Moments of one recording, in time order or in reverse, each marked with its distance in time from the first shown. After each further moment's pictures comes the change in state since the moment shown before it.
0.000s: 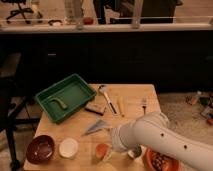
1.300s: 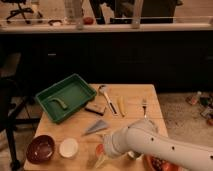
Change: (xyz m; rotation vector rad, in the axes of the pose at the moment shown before) arm -0.013 0.016 0.047 -0.049 -0.097 0.023
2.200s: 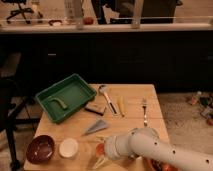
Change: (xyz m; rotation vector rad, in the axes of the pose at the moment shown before) arm 0.015 0.001 0.031 0.014 -0.139 0.052
